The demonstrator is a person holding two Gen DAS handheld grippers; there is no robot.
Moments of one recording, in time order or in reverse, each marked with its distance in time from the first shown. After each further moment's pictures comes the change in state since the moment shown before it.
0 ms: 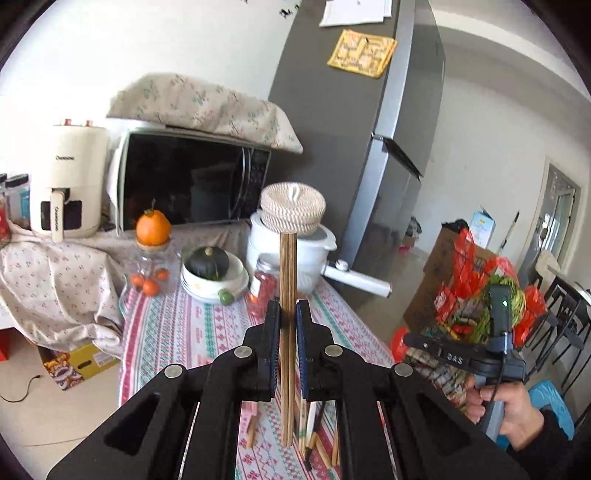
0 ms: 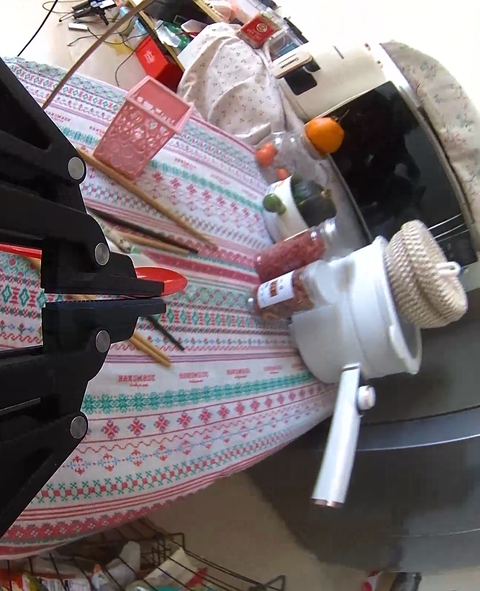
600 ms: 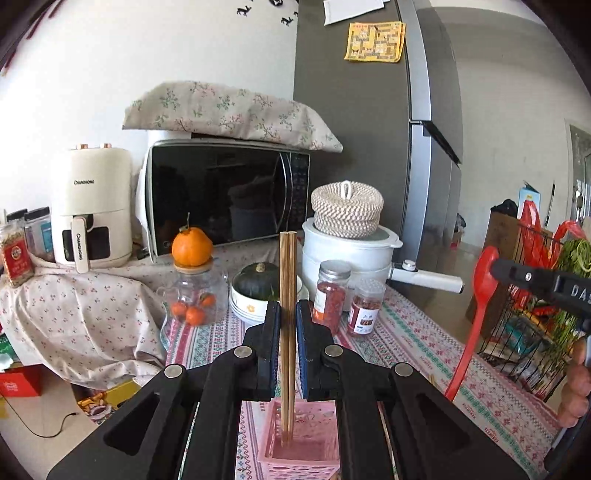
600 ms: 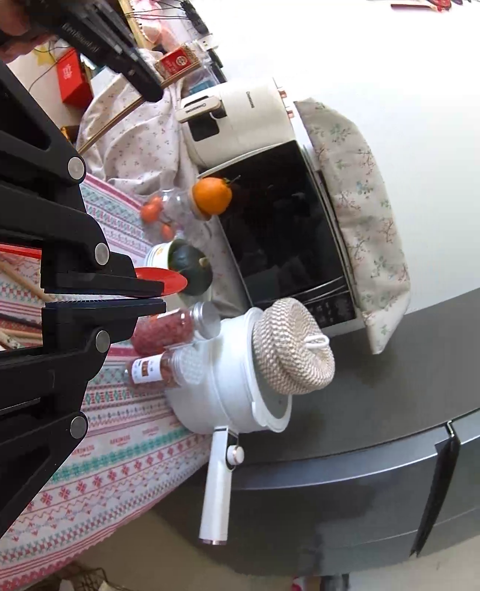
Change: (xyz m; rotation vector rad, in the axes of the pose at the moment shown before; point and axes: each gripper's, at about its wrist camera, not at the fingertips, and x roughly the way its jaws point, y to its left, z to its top) left arm 0.082 0.040 -0.032 0.141 -0.043 0.187; right arm -0.028 0.097 0.022 -0.006 -0.381 0.038
